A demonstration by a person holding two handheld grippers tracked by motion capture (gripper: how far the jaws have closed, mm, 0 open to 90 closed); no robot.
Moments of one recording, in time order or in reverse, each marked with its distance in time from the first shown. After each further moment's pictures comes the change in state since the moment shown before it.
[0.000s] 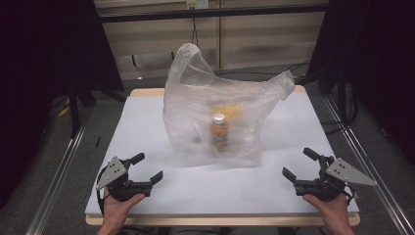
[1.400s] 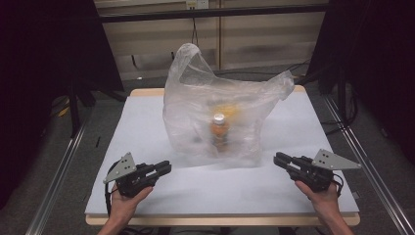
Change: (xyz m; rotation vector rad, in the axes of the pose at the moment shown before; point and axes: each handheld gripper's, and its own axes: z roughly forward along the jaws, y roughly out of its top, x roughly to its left) left arm -0.018 0.023 0.019 0.044 -0.229 0.012; right arm 0.004 0.016 0.027 0.111 0.184 -0.011
